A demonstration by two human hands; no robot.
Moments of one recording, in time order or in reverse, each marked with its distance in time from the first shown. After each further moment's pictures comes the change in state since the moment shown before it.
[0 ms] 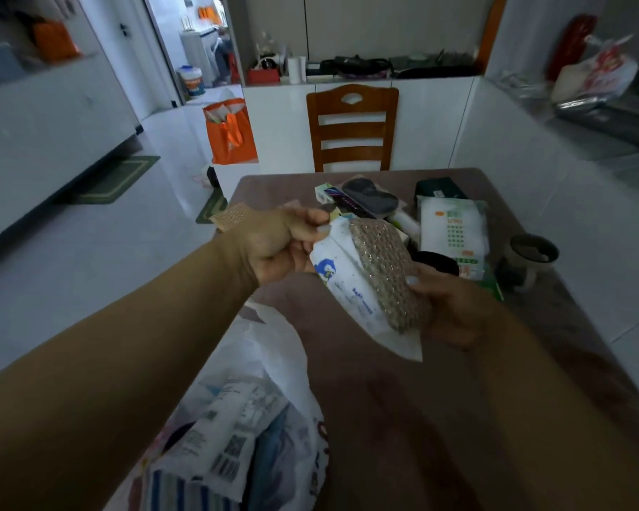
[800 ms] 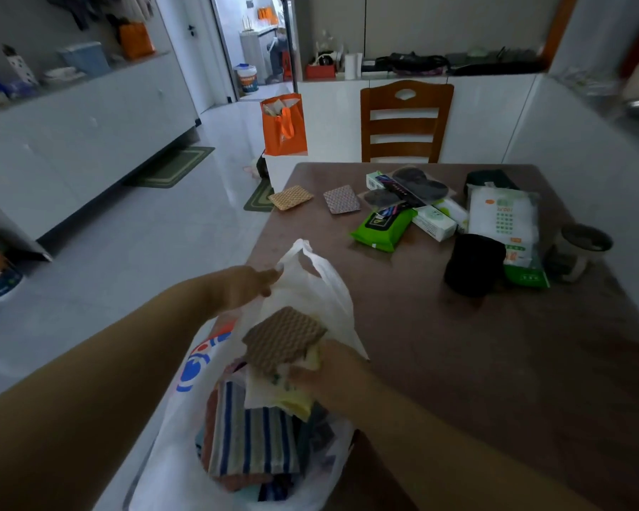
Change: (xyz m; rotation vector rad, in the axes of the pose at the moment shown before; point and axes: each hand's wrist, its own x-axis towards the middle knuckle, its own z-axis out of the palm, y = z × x) left_hand -0.134 -0.063 -0.082 0.957 0.455 -0.407; right_hand -0.033 0.164 0.157 -0.984 0.023 0.057
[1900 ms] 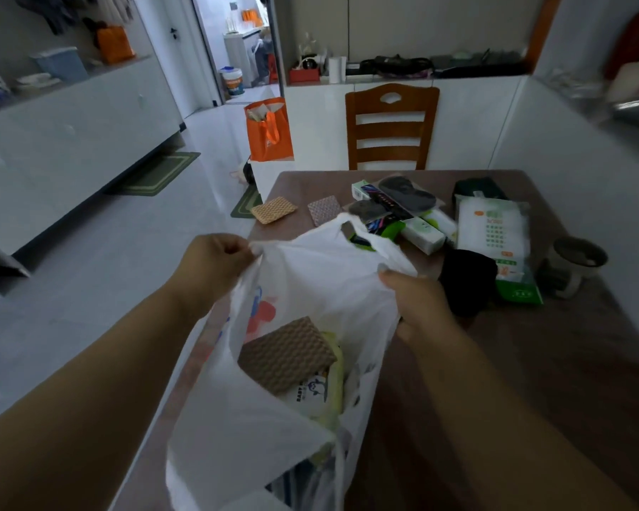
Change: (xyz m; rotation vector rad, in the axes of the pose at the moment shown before) left_hand 0.040 0.031 -0.021 -0.362 0.505 0.342; right_hand 0.083 0.014 -0.137 0.807 0.585 0.166
